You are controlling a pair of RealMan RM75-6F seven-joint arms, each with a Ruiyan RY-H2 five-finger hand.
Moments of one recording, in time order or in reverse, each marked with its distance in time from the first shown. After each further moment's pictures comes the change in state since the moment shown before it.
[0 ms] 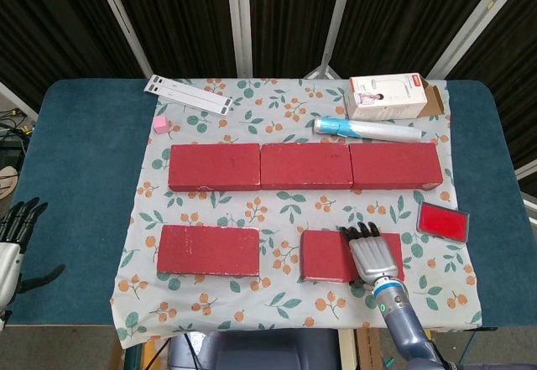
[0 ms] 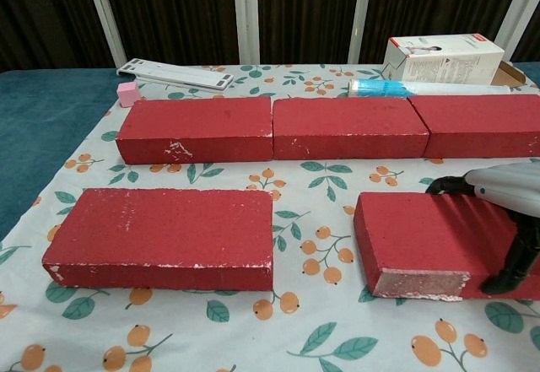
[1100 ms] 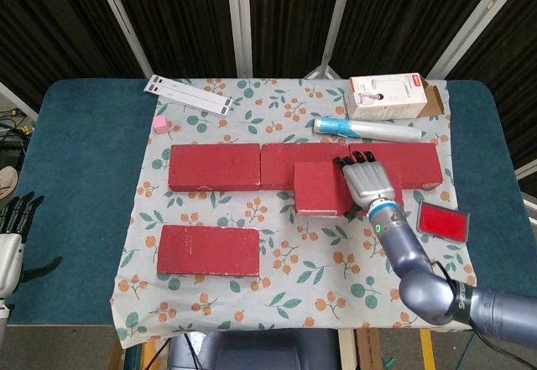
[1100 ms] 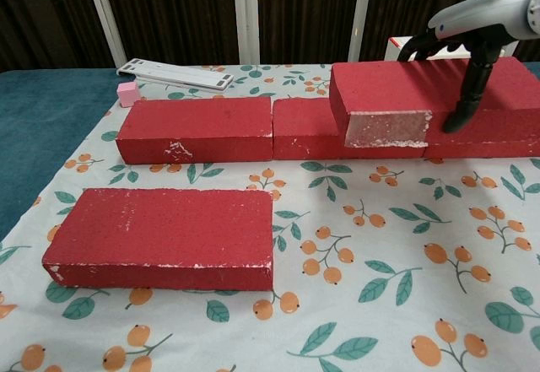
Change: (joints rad) left arm -0.027 -0.047 -0.051 0.006 -0.135 -0.054 0.122; right arm 0.421 0.270 0.292 0.144 0.578 -0.334 -0.061
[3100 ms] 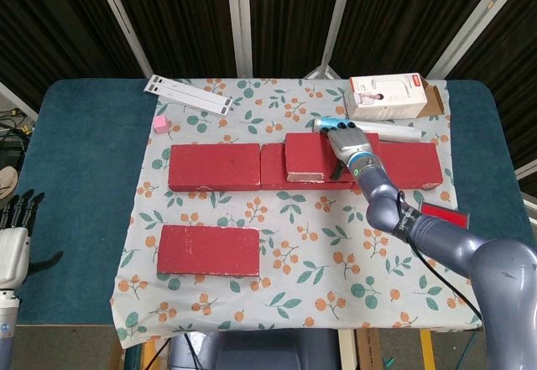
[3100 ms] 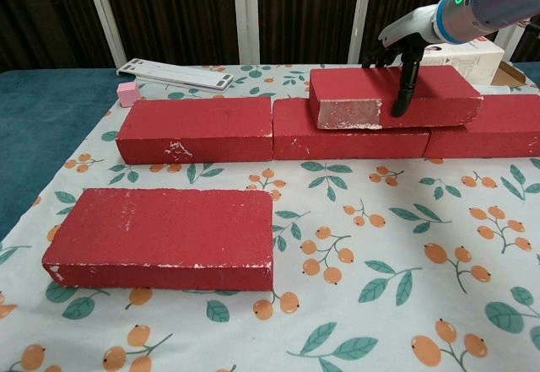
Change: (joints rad) left arm -0.028 -0.059 -0.034 -0.004 -0.115 -0.020 0.147; right arm 0.338 -0.246 -0.335 0.725 0.017 -0.457 0.364
